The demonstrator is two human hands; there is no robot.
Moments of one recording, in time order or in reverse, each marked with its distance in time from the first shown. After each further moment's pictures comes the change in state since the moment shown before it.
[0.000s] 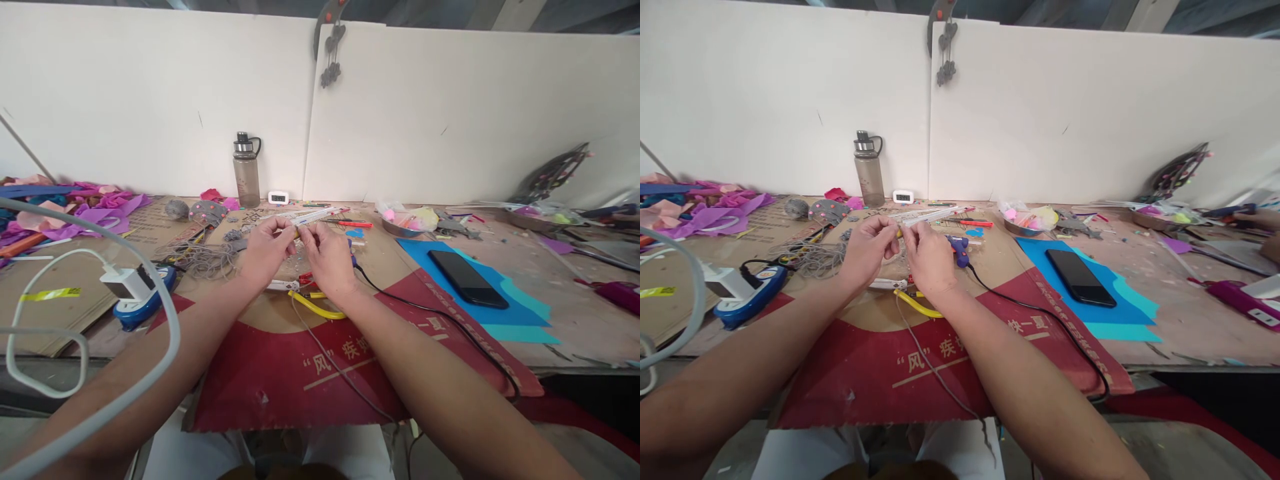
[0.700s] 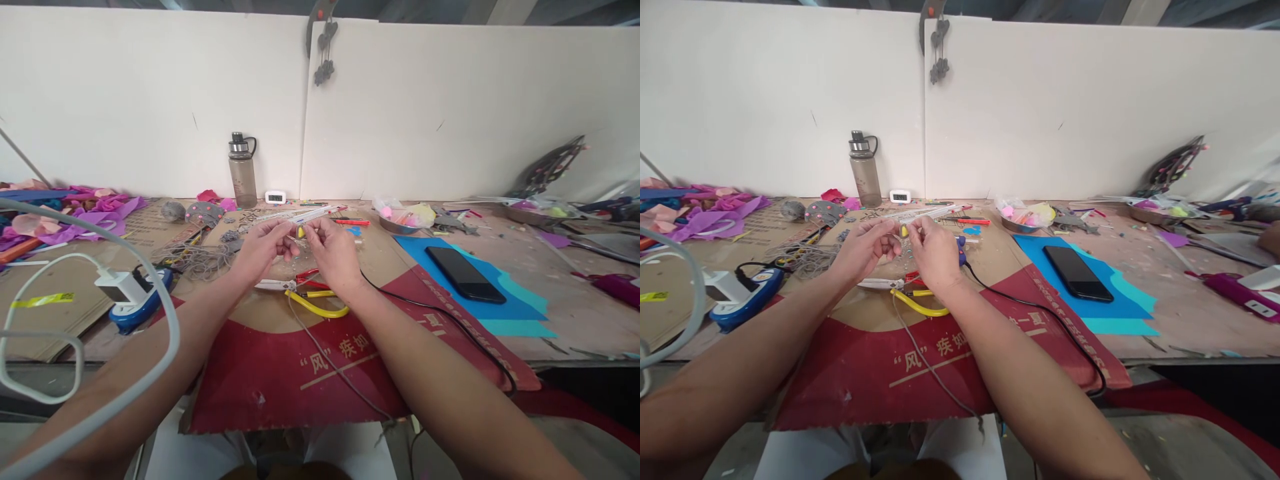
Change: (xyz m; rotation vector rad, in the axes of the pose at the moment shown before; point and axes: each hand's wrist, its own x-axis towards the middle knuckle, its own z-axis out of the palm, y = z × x) left_hand 0.005 0.007 -0.006 -0.279 -0.288 -0.142; right_hand 0.005 0.013 -0.009 0.031 -0.002 -0.016
